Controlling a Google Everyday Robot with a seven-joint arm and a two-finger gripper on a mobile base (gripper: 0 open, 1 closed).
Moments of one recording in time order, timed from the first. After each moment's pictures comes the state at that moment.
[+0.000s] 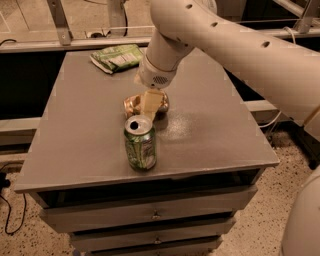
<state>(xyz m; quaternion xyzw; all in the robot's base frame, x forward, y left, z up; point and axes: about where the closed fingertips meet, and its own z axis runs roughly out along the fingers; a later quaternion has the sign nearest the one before) 0.621 0.031 0.853 -0.74 0.64 0.05 0.22</state>
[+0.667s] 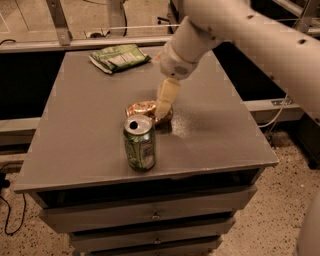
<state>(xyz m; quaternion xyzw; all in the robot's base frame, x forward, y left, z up) 0.636 -0.006 0.874 -0.70 0.66 0.08 0.26</state>
